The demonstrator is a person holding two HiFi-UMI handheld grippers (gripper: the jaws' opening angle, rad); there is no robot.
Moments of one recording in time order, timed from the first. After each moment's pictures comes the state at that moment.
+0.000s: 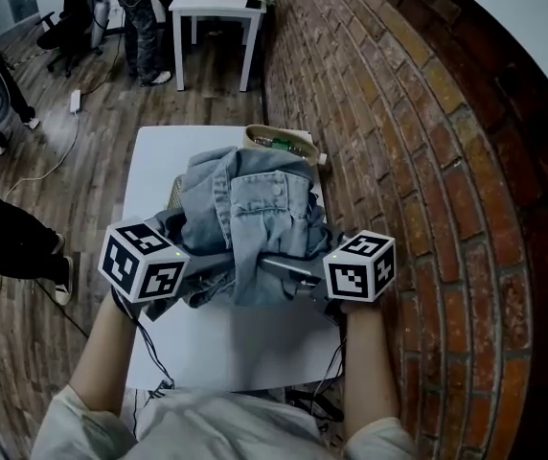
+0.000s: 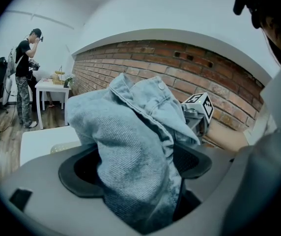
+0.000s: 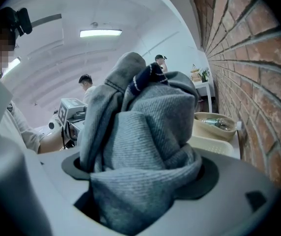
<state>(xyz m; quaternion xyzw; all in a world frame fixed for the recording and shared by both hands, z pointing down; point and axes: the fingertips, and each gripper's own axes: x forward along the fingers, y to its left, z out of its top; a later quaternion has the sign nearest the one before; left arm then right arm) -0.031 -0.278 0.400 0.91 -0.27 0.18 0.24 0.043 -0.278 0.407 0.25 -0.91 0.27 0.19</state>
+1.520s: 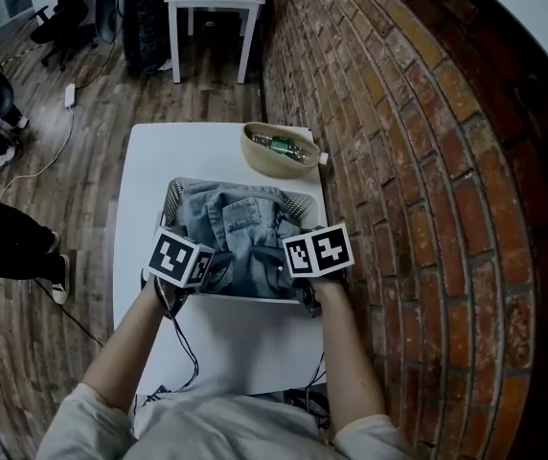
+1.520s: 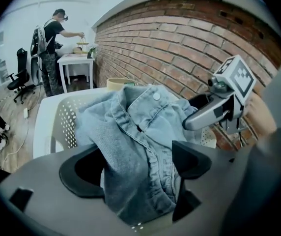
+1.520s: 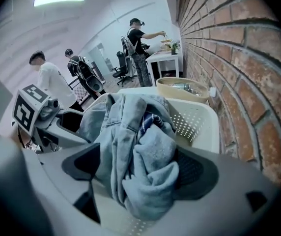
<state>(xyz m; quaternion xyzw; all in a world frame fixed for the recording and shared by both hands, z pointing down) -0.050 -0.312 0.541 0.81 -0.36 0.33 0.32 0.072 -0.325 0.530 0.37 -0.78 0.35 0.36</state>
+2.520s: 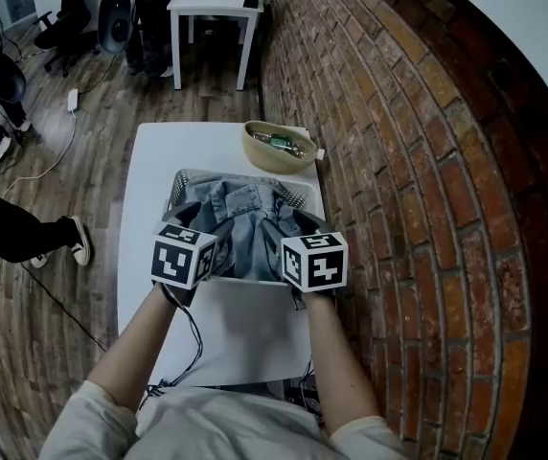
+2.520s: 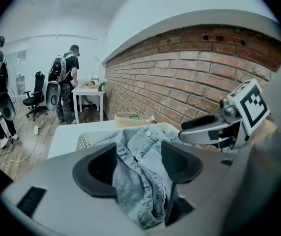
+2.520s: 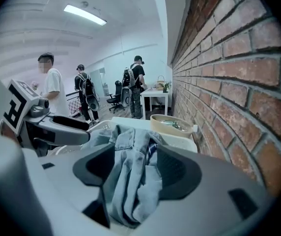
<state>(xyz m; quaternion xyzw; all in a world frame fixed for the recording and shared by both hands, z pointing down) -0.057 -0.318 0.463 0.83 -0.46 0.20 0.23 0.067 -0.321 0.461 0.49 -0.81 0.20 0.25</state>
